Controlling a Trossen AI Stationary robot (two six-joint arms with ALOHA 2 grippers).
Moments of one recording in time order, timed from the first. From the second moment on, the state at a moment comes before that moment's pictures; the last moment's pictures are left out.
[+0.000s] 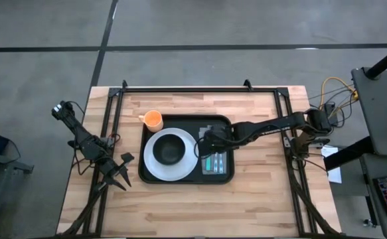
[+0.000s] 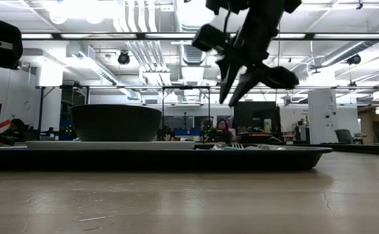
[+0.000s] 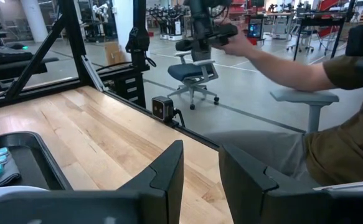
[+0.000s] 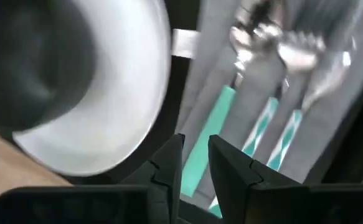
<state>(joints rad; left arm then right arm) -0.78 0.15 0.01 0.02 0.00 0.02 0.06 1.73 1.26 -0.67 0.11 1.39</state>
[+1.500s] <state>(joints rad) -0.78 0.15 0.01 0.02 0.00 0.02 0.22 1.65 1.07 -0.35 0.14 -0.19</state>
